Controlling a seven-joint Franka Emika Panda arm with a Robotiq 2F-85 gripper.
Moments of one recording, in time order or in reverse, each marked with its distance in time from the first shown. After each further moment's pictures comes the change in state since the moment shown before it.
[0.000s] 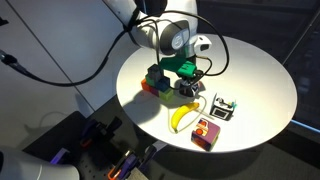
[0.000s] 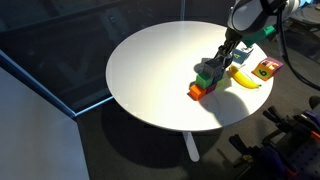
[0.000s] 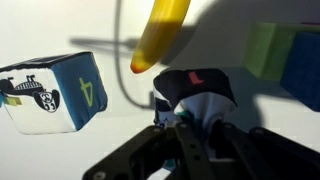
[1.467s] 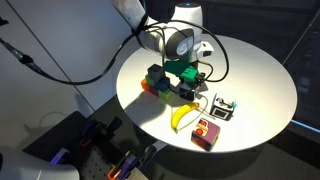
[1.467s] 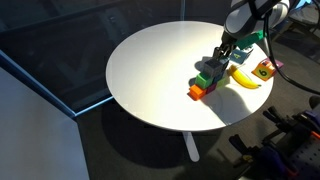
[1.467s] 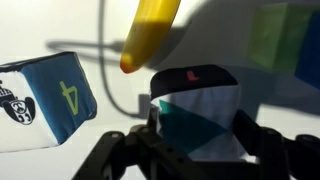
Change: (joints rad) arm -0.052 0.090 0.050 0.081 0.047 -0.012 0.000
